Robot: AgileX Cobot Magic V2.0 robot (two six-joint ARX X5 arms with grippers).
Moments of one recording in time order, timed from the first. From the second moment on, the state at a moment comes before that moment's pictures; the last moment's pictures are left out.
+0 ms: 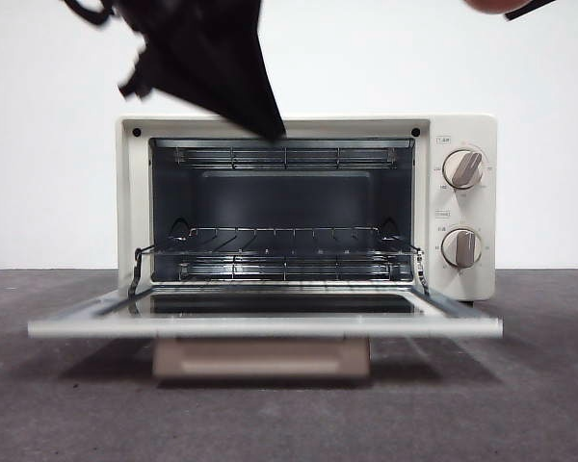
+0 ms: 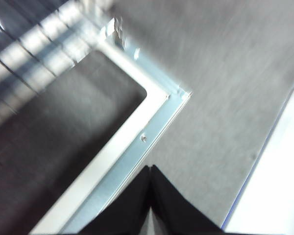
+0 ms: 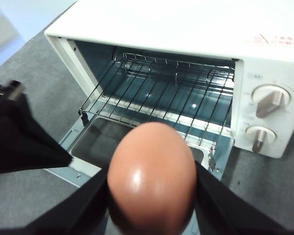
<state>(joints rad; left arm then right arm) -0.76 1.36 1.14 -0.60 0.29 -0.04 0.75 0.77 0.85 -0.53 0.10 0.36</state>
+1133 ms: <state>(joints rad) -0.28 0.64 0.97 -0.88 0.29 -0.02 0.65 1.63 1.05 -0.09 -0.03 0.40</state>
